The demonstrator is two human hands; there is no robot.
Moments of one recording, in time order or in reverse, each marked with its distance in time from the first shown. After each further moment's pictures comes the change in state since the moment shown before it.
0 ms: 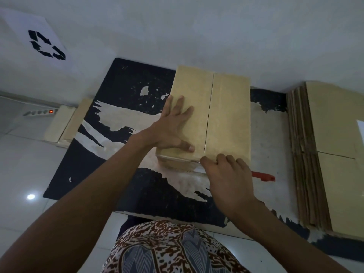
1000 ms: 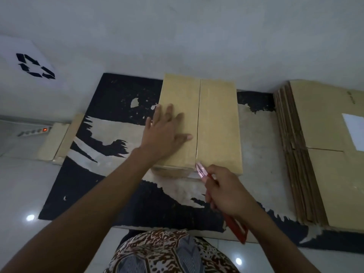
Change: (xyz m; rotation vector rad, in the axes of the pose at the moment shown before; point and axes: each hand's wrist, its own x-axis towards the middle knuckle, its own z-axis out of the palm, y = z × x) left_hand 0.019 0.009 0.014 0.240 0.259 -0.100; right_hand -0.008 0.025 -0.001 0.977 -0.348 0.308
